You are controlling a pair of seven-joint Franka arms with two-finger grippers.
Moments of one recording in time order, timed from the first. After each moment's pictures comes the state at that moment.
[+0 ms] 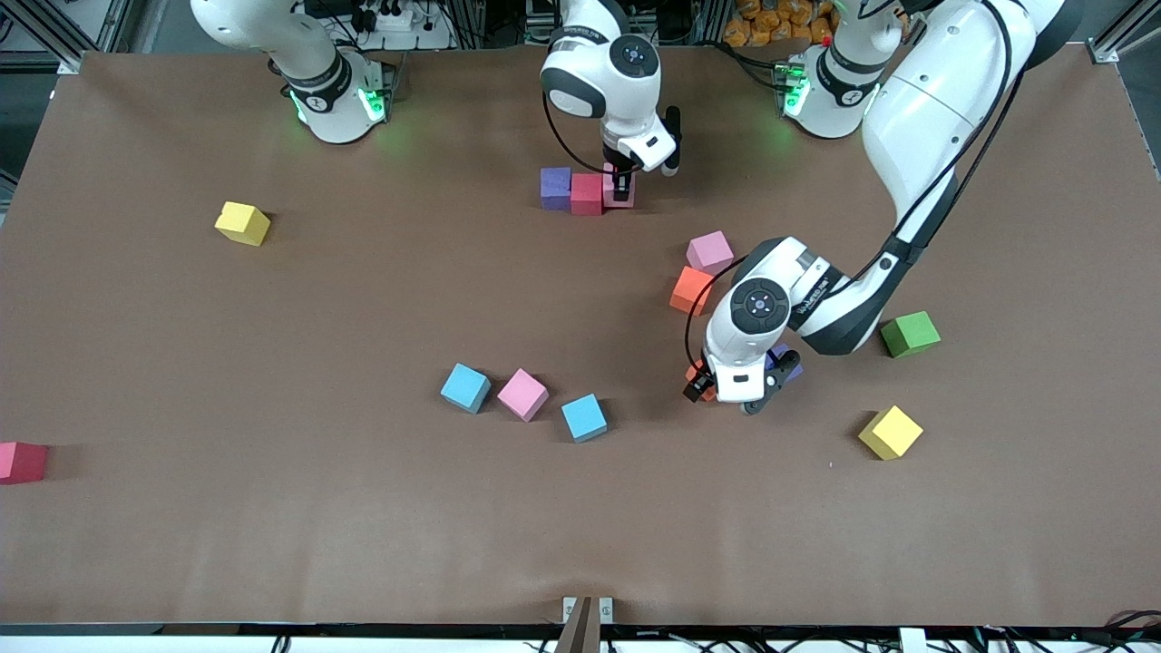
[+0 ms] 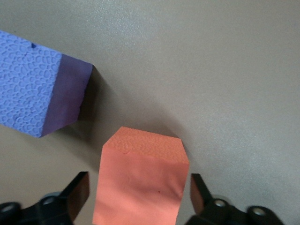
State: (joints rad) left arm -0.03 0.74 -0.51 -1.70 0.46 2.29 -1.58; right arm 1.13 0.55 0.08 -1.84 0.01 2.36 -0.32
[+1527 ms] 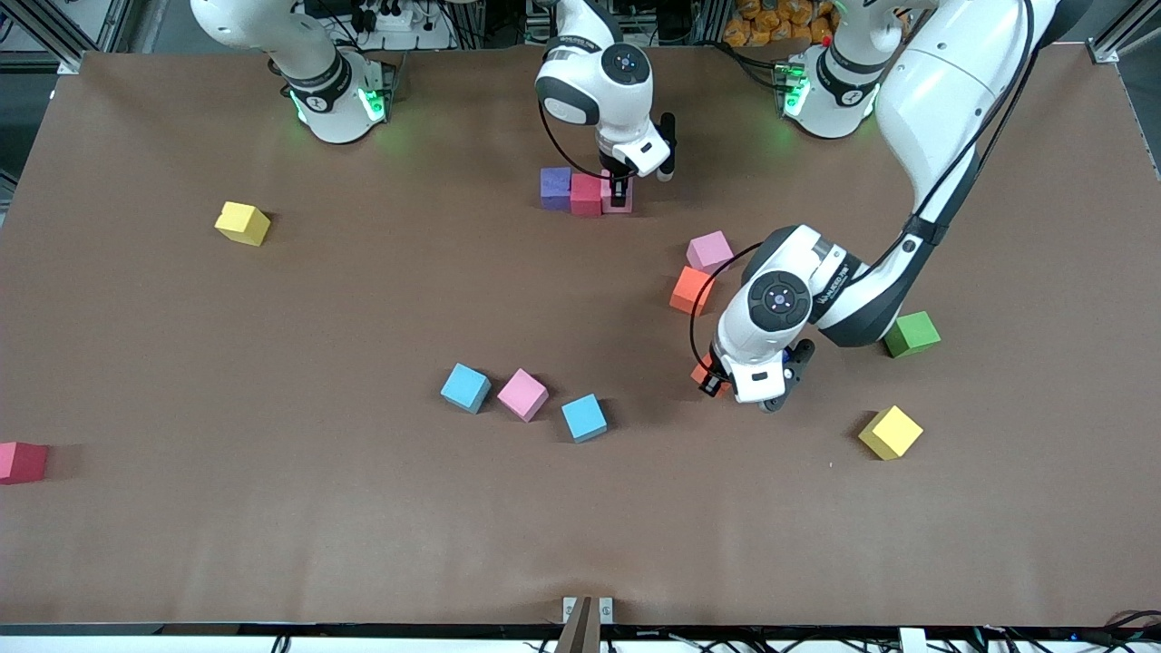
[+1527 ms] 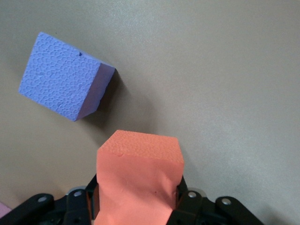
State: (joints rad) left arm -0.03 0.66 -0.52 -1.68 0.36 2.20 -1.65; right arm 1.13 0.56 0.07 -1.88 0.00 2.43 -0.32
